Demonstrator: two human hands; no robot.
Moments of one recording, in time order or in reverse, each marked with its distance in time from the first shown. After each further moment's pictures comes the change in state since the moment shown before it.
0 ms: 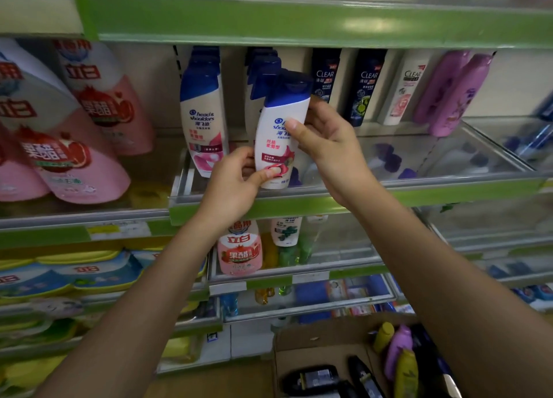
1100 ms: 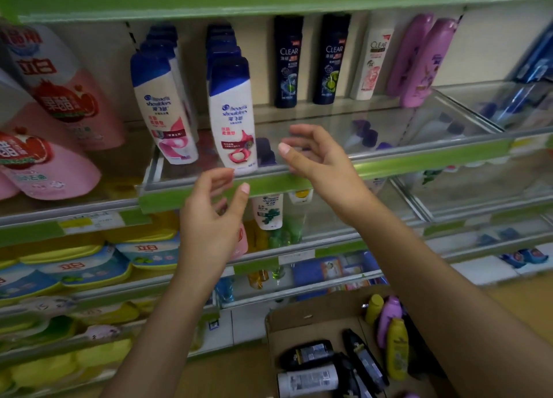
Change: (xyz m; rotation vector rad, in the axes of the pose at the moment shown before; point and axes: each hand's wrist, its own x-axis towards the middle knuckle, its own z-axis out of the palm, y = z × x) left_hand -0.086 0.009 0.037 -0.094 0.243 -0.054; right_hand -0.066 0.017 -0.048 -0.240 0.036 0.138
